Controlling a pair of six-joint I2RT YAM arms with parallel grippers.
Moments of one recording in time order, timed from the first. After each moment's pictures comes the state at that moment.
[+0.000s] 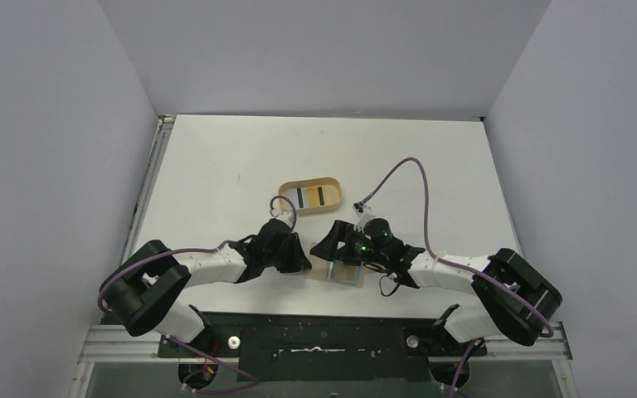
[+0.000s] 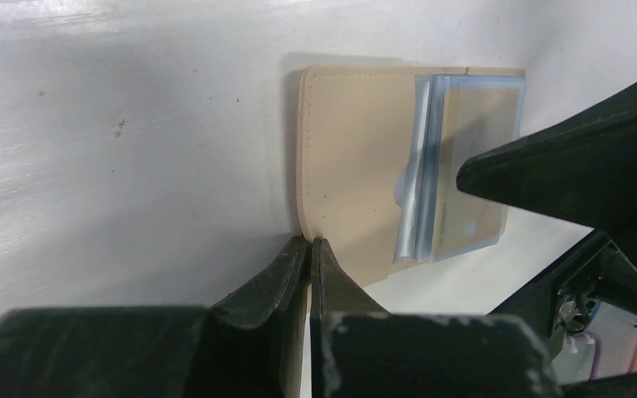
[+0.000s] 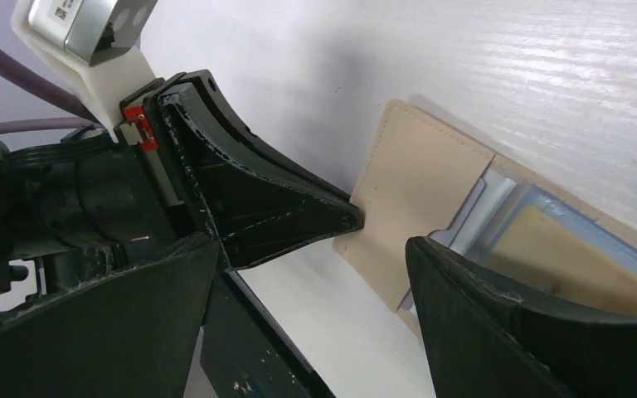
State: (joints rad) left arm -0.79 1.47 0.51 0.14 0.11 -0.81; right arm 0.77 1.37 0.44 0.44 -0.22 0.91
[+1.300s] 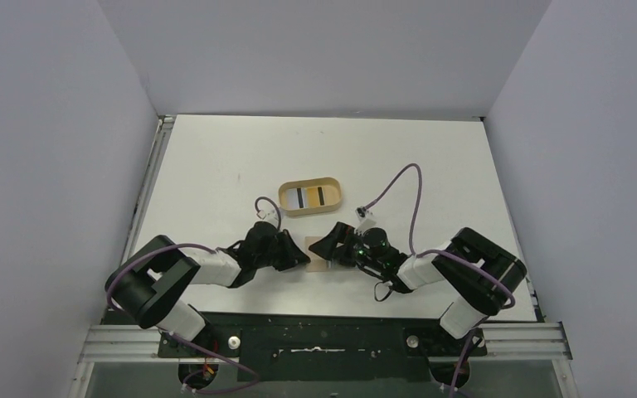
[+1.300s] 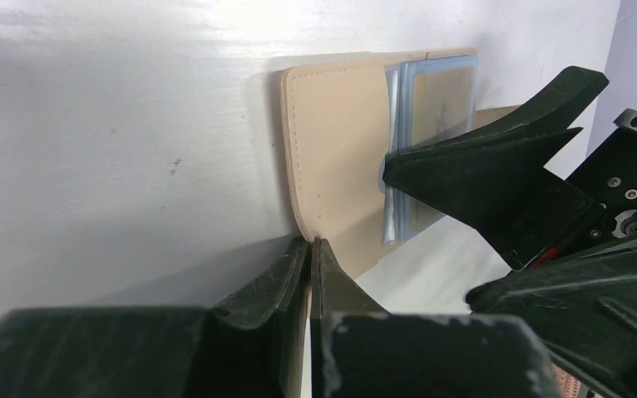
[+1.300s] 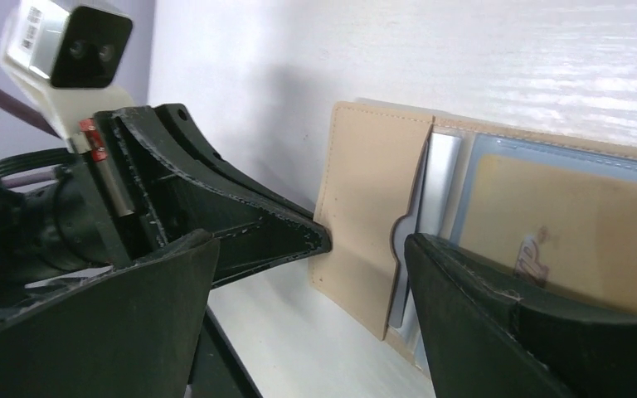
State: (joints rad) left arm -0.71 1.53 0.38 0.47 0.18 -0.96; right arm 0.79 1.59 0.37 0.78 -0.13 0.99
